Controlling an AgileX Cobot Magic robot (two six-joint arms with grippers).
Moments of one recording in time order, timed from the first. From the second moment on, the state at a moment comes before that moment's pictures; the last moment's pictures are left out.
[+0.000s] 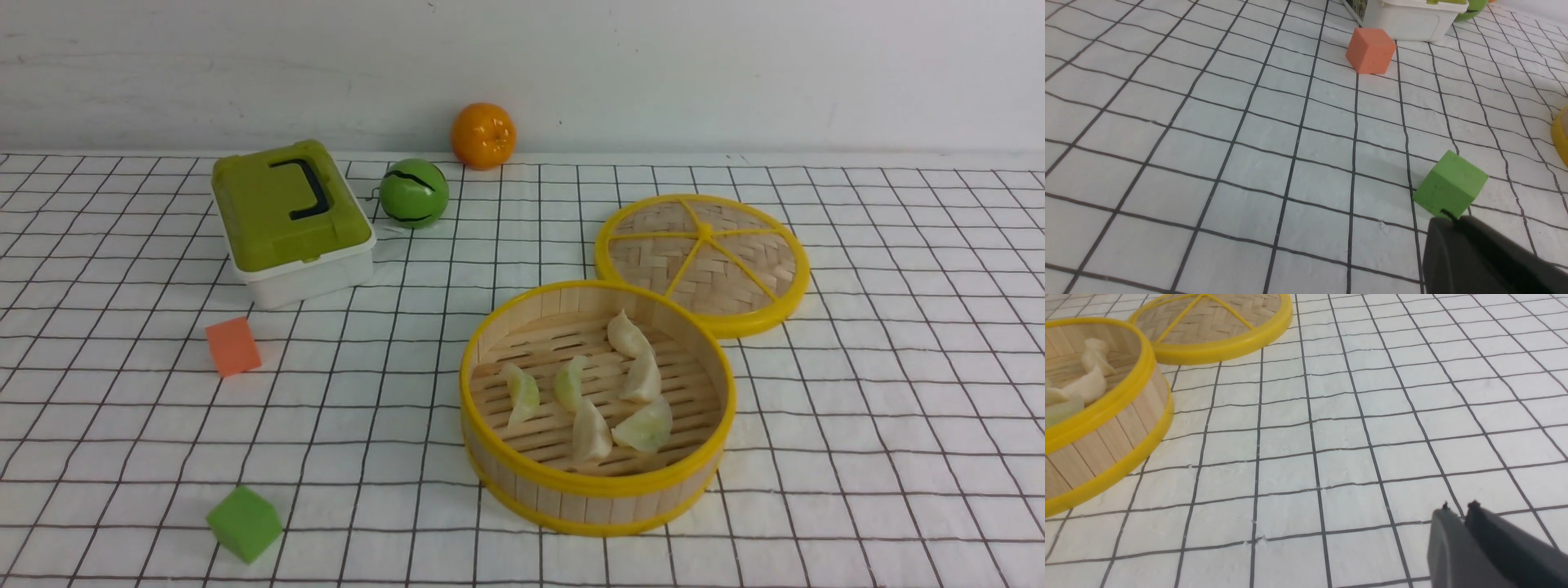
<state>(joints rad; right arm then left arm) -0.05 -0.01 0.02 -0.01 0.39 0.17 0.00 -0.01 0.03 0.03 0.36 -0.30</state>
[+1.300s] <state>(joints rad) -0.05 -0.01 0.02 -0.01 0.39 0.17 0.00 -0.01 0.03 0.03 0.36 -0.31</state>
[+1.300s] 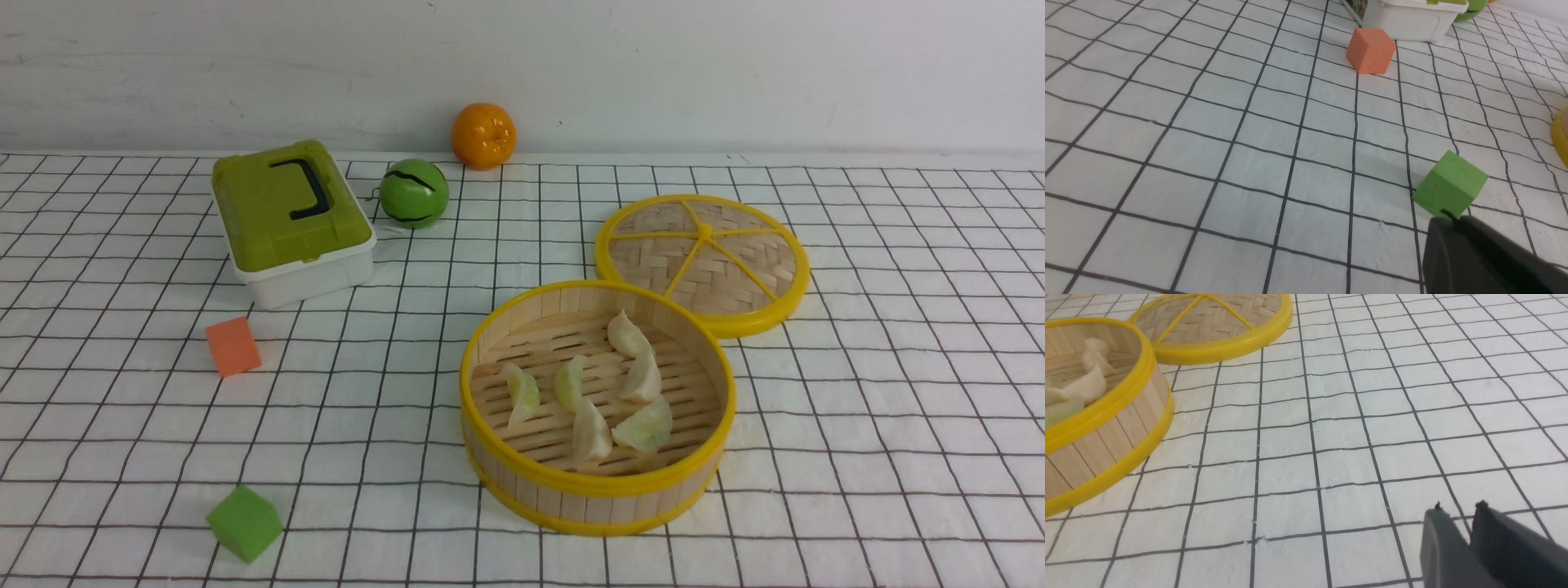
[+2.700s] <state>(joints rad) -0.05 -0.01 0.02 -0.01 0.39 0.17 0.00 -0.01 0.03 0.03 0.36 -0.31</state>
